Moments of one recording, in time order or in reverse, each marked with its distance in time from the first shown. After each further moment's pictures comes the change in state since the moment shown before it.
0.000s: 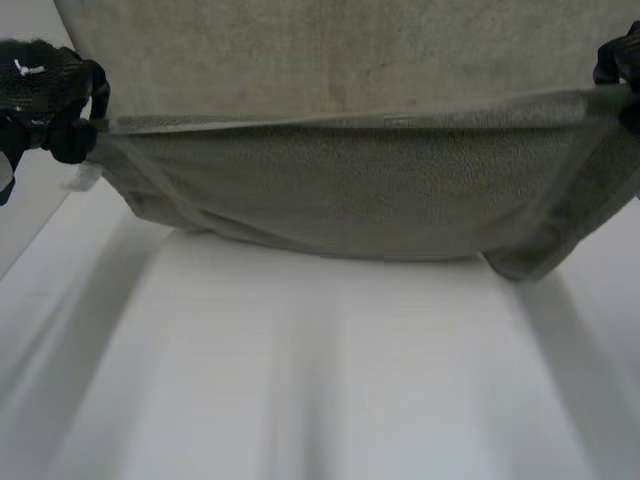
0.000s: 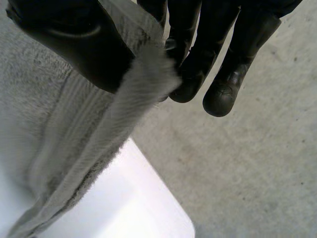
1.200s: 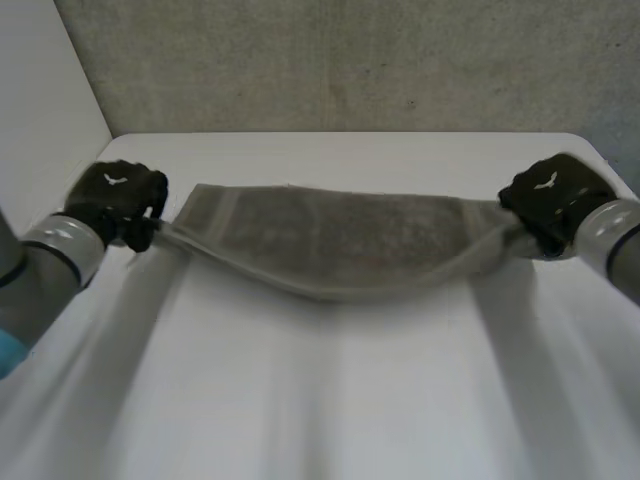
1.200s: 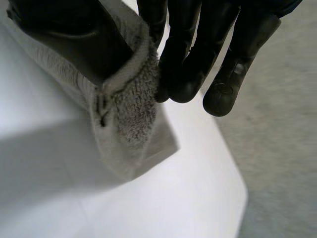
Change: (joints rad) left arm -0.126 -0.190 -0.158 0.122 -0.155 -0.040; right arm 0.234 0.233 0.228 -0.229 0.286 -0.227; left_hand 0.000 0.005 0.005 0.000 0.014; right_hand 0.000 0.013 0.000 0.007 0.007
